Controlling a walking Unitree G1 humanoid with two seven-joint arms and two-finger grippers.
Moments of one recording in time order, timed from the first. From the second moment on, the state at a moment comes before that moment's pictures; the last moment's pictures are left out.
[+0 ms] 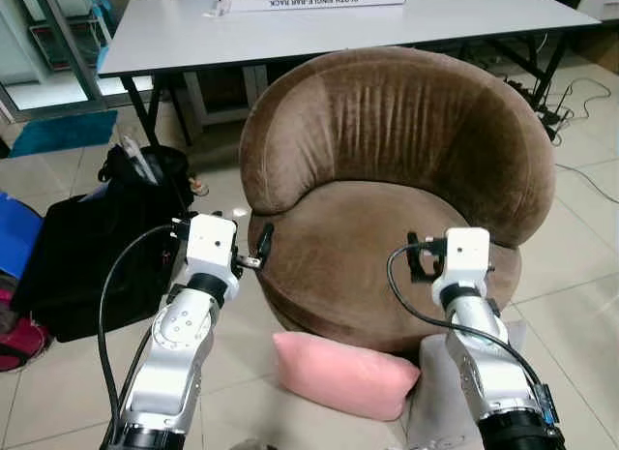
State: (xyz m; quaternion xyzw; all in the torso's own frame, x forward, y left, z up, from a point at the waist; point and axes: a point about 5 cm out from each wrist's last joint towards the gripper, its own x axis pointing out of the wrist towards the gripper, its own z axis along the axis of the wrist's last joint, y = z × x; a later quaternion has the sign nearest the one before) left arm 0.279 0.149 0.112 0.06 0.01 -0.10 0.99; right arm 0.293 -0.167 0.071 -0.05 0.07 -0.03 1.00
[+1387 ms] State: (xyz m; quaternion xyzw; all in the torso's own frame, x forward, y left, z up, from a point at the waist) left arm 0.275 0.147 0.104 0.05 0.03 -0.11 0.99; right arm 0.292 -0.169 0.070 -0.06 0.08 -0.03 0.99
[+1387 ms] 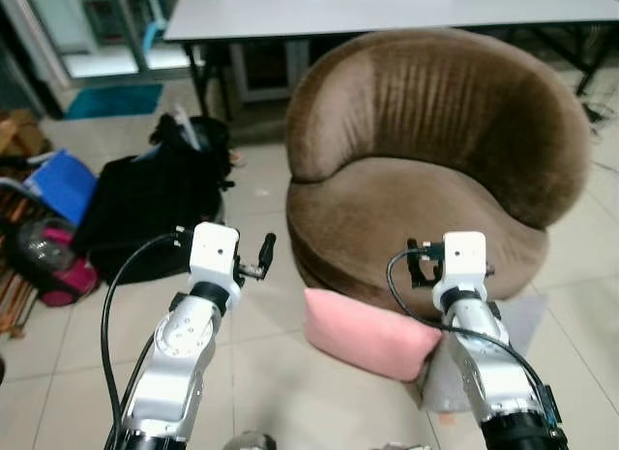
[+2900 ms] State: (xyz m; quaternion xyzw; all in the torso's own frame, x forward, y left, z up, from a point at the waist) left arm 0.279 0.149 0.107 0.06 0.02 -0.09 0.99; right arm 0.296 -0.166 0.074 -0.04 0.07 -0.01 1.00
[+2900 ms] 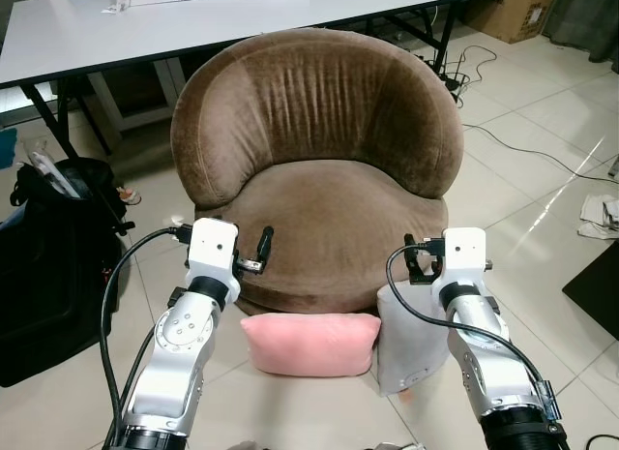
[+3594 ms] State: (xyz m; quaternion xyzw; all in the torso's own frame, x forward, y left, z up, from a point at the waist) left arm 0.290 0.150 0.115 0.07 -0.01 -0.09 0.99; right arm 0.299 -0.168 0.076 -0.03 0.07 -0.02 1.00
